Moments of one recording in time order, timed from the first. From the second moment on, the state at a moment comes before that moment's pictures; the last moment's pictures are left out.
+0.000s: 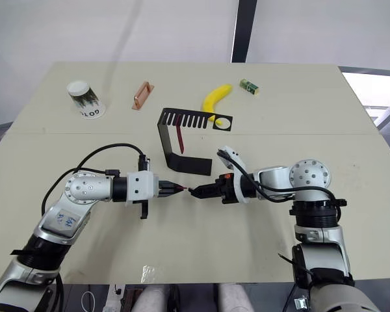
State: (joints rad) left arm -0.42 0.64 -0.21 -0.18 -0.07 0.07 -0.96; right arm -0.74 -0.39 -0.09 0.09 1.28 1.61 0.11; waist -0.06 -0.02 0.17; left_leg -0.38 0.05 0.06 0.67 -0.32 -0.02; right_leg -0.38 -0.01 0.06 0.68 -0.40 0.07
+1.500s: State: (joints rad) left arm -0.45 0.63 -0.21 -0.14 -0.07 0.08 -0.96; right arm -0.74 -0.38 -0.13 0.09 1.35 1.61 0.04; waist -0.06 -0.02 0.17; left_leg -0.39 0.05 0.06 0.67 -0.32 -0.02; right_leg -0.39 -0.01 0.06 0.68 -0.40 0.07
